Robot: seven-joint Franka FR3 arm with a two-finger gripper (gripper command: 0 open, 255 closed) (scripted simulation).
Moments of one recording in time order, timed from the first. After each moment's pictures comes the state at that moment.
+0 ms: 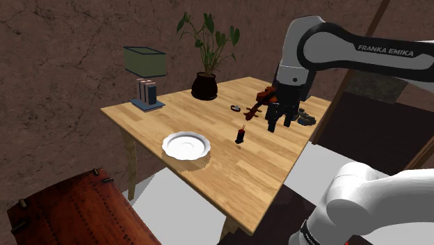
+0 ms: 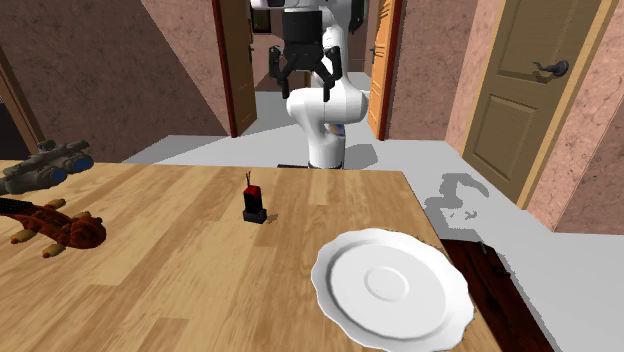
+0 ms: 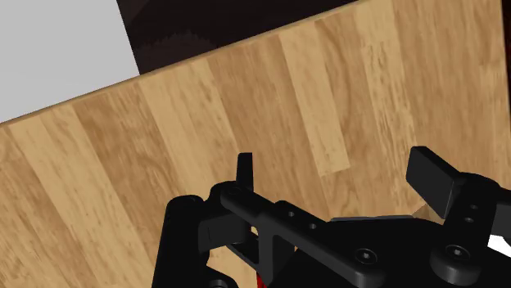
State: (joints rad) arm 0.01 -0.83 -0.05 -2.43 -0.02 1.49 0.16
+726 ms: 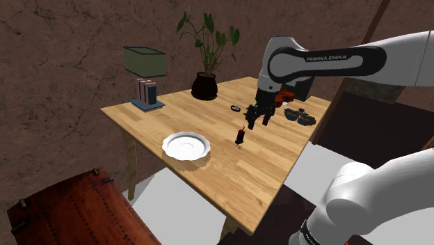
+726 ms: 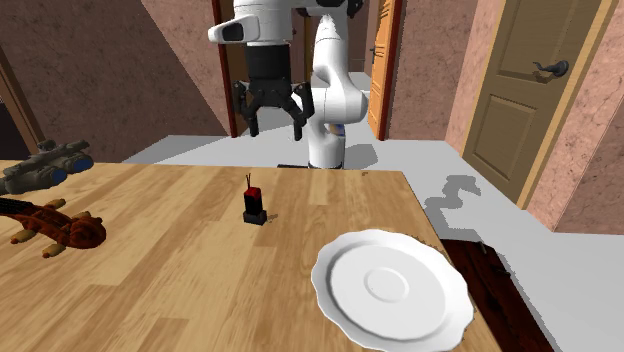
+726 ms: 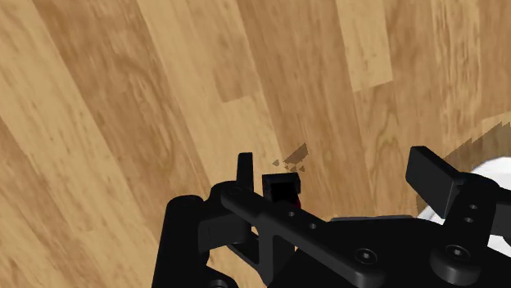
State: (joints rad) arm 0.01 -0.57 -0.15 -2.42 -0.06 1.81 0.06
